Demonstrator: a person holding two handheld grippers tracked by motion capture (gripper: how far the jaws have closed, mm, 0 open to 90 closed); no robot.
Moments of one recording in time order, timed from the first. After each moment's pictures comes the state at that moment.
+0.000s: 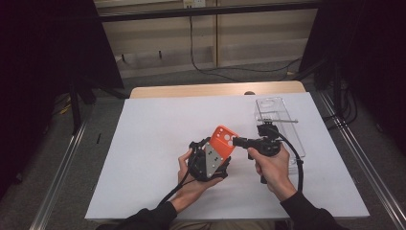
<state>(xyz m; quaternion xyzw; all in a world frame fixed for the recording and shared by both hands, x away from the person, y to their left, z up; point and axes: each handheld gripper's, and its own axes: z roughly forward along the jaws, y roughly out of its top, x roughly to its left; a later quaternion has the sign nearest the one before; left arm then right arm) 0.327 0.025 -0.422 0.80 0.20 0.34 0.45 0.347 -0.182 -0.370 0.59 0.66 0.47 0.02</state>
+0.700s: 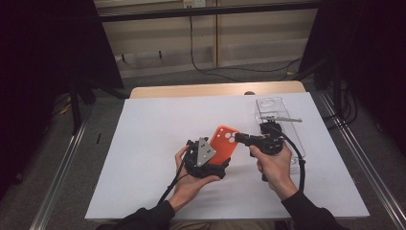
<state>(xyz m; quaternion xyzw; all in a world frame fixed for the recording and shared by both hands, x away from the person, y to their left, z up) 0.342 0.038 -0.421 0.81 0.24 0.23 0.49 0.345 -0.186 -0.361 0.57 0.65 0.49 0.06</state>
